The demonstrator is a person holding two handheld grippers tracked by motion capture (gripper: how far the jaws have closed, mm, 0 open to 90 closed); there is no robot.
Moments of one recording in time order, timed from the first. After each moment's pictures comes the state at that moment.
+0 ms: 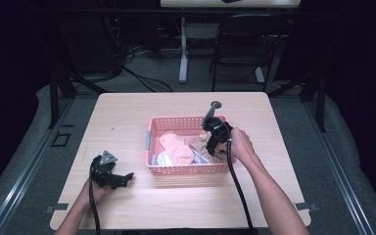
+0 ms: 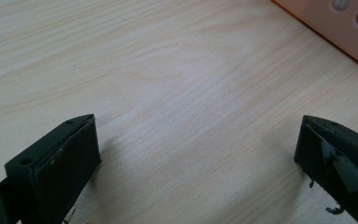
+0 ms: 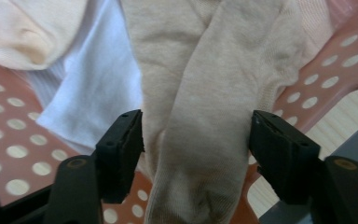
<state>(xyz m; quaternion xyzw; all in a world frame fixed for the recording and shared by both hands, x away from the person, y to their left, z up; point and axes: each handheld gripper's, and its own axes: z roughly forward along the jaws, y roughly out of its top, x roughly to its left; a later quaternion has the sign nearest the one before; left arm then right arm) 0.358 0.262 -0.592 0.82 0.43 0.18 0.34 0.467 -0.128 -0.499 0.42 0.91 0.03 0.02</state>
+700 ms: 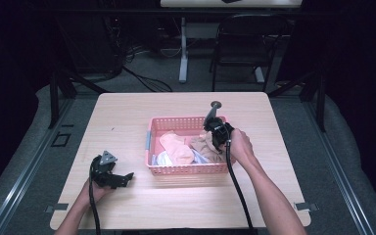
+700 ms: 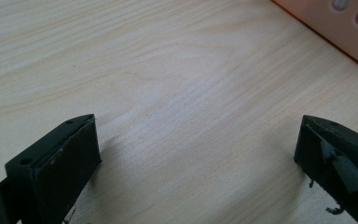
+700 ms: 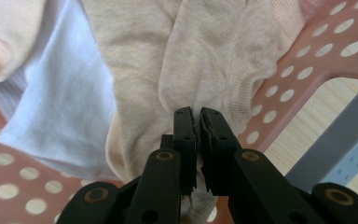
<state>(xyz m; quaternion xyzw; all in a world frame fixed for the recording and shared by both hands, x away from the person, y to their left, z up) 0.358 0.262 -0.592 0.82 0.43 0.18 0.34 0.467 -0.131 -0.502 0.45 0.89 0.03 0.06</state>
